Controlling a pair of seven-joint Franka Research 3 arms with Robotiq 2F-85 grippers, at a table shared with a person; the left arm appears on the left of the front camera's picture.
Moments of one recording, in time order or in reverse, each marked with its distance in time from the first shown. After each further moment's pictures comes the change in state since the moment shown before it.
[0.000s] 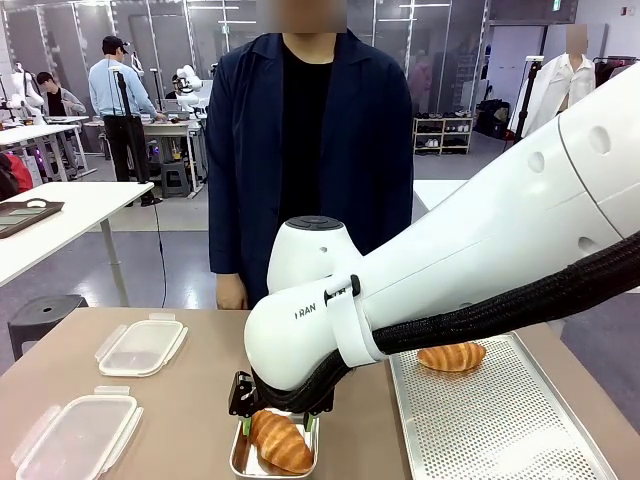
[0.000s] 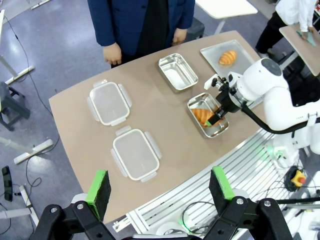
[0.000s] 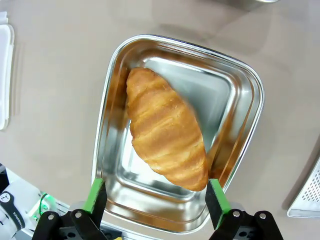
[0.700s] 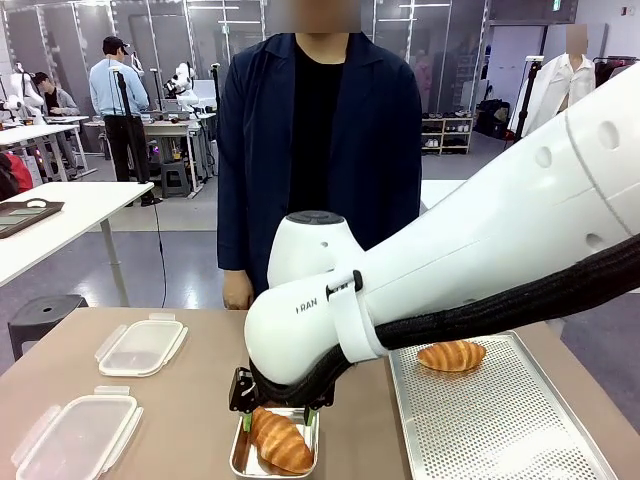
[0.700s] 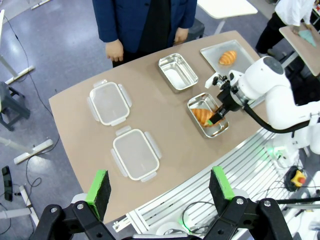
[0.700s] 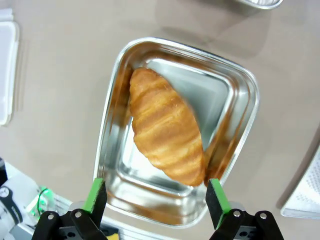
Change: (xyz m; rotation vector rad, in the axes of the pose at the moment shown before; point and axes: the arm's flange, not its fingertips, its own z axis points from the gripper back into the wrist) left arm 0.000 0.000 0.000 0.000 0.000 0.000; right arm 0.000 0.000 0.018 -0.003 -0.007 0.039
